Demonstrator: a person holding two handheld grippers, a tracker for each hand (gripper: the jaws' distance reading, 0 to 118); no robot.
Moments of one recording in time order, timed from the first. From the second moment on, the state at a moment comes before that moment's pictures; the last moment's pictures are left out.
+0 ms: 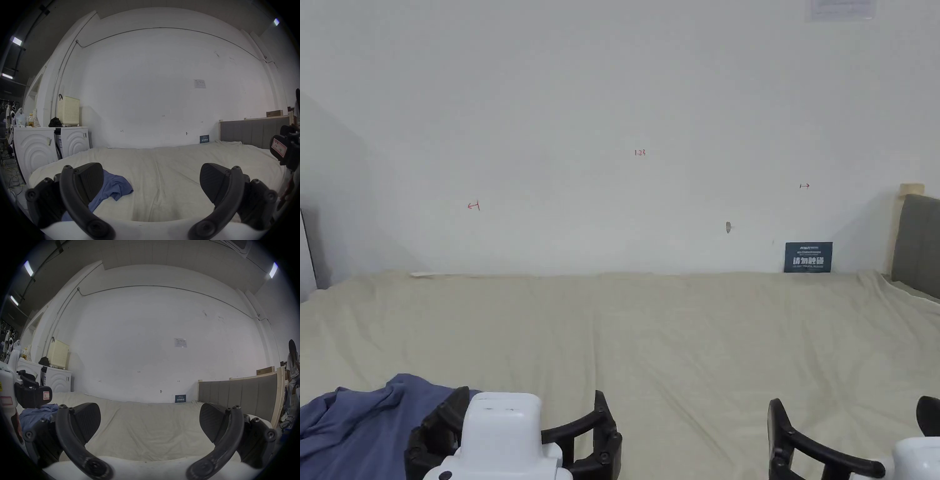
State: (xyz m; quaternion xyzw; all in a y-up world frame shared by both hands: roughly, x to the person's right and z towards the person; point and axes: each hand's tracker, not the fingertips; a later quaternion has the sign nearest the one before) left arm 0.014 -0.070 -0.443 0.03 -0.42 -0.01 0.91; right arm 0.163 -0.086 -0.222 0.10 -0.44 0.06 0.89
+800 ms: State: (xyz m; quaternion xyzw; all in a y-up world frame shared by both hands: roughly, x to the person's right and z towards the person) left arm 0.014 -0.077 -0.459 0.00 -0.42 0.01 0.91; right arm 0.173 -0.086 -0.223 0.07 -0.43 0.01 0.90
